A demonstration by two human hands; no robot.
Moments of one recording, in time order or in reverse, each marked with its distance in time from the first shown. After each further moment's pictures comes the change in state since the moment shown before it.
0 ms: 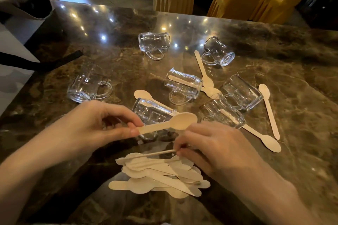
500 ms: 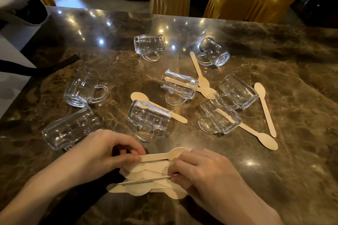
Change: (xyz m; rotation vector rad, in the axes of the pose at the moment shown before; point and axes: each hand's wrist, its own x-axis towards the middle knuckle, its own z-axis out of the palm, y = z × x) left_hand -0.008 -0.019 0.033 0.166 -0.154 -0.103; right_hand -0.031 -0.008 0.037 0.008 -0.085 0.005
